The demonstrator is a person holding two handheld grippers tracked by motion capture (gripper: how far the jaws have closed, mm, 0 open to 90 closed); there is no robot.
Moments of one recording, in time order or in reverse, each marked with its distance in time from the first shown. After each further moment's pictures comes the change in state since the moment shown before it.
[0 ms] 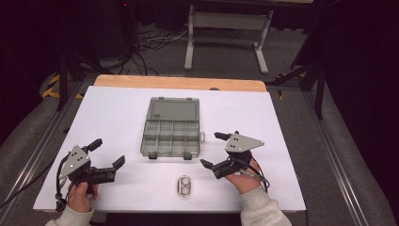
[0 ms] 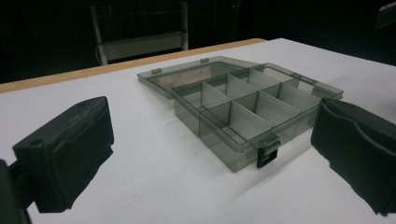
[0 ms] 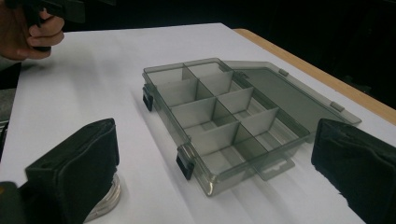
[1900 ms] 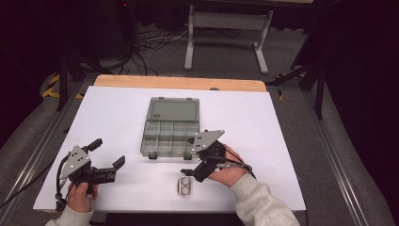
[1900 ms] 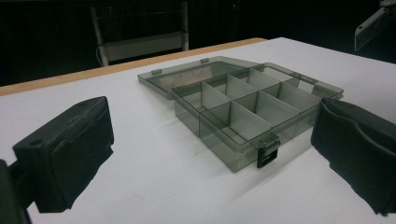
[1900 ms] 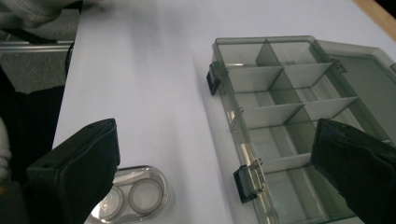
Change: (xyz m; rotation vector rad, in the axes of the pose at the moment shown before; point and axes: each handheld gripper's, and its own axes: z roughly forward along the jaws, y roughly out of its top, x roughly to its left) left arm -0.001 0.001 -0.001 0.002 0.001 0.012; right arm 0.021 0.040 0.056 0.281 0.256 -0.162
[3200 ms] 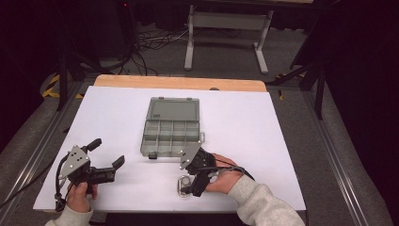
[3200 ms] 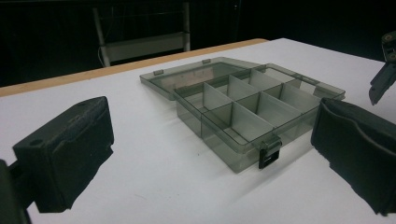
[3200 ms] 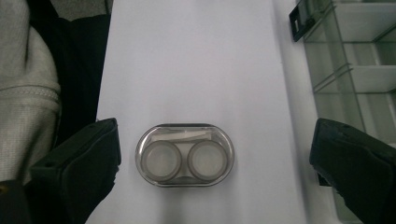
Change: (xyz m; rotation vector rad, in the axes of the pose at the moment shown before) left arm 0.001 0.001 -0.001 -0.002 0.006 -0.003; right arm 0.023 0.000 0.029 0.259 0.176 -0.070
